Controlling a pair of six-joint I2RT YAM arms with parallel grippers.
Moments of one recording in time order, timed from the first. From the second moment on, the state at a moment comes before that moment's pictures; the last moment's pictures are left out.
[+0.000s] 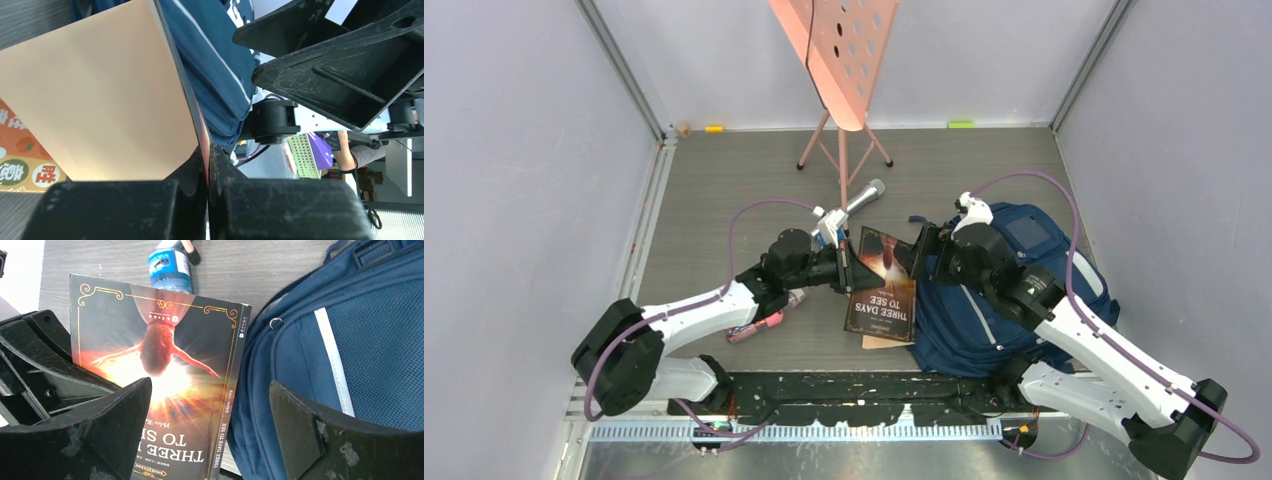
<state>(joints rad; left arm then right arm) -0.79 1.27 0.65 0.39 0.47 -0.87 0.73 0.86 0.86 -0.58 0.21 0.69</state>
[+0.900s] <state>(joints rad) -0.79 1.54 0.45 0.81 0.47 -0.89 0.75 0.89 0.60 -0.44 0.17 0.80</state>
